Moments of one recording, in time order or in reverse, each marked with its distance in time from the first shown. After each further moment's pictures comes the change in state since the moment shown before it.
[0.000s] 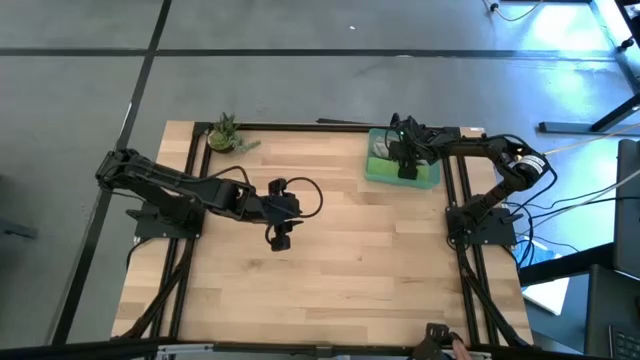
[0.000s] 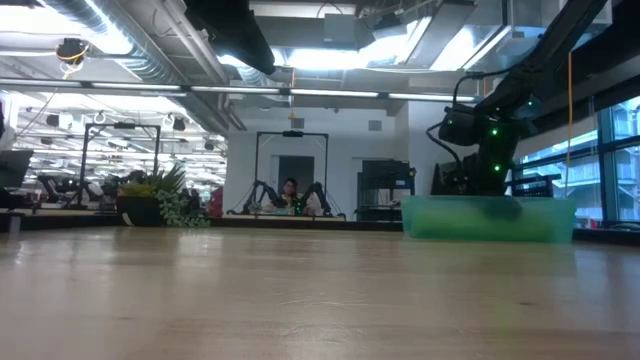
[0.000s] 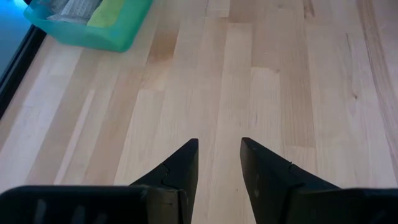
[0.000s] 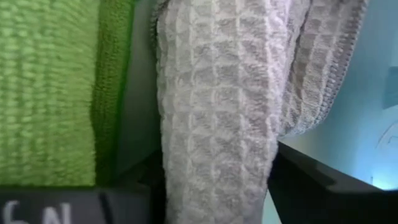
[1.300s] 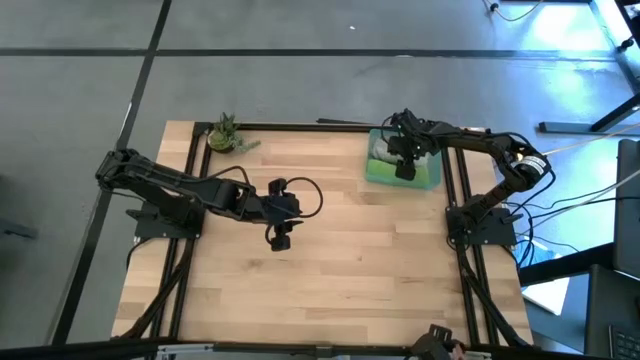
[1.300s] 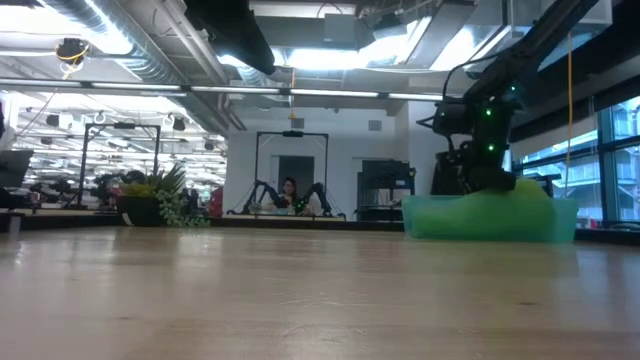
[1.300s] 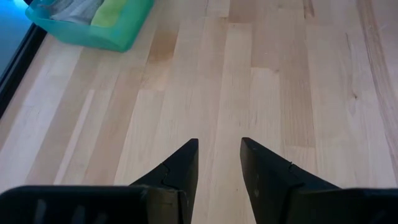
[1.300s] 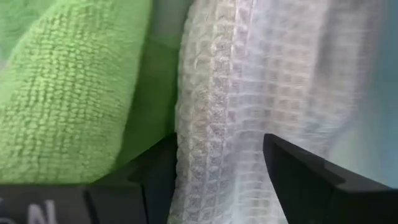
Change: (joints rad) left arm 0.000 0.000 0.000 0.000 0.000 -0.002; right arm 0.002 -0.011 0.151 -0.329 -0.191 0.187
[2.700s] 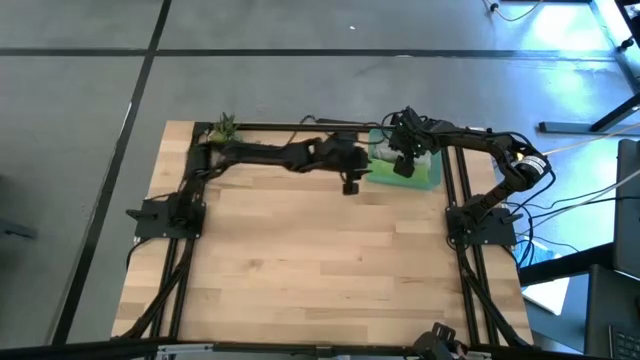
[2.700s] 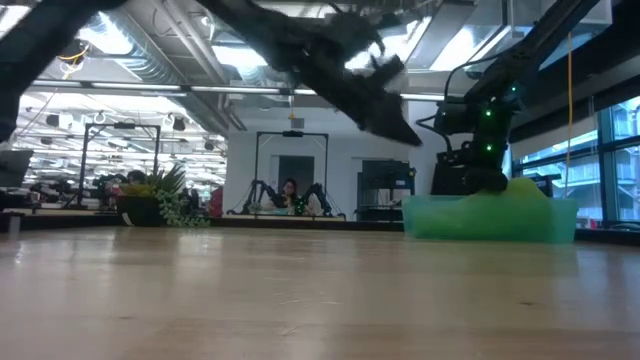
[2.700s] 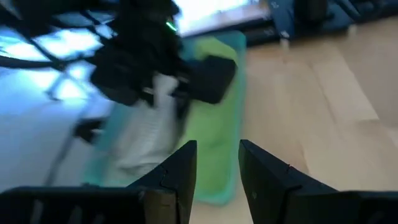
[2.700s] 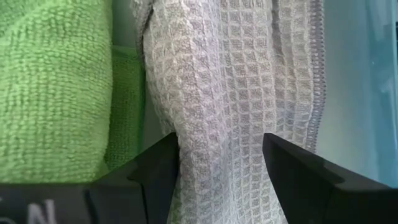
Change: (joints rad) left arm 0.466 0.658 0.423 0.571 0.307 0.559; right arm -0.024 0.000 0.010 0.023 0.045 0.104
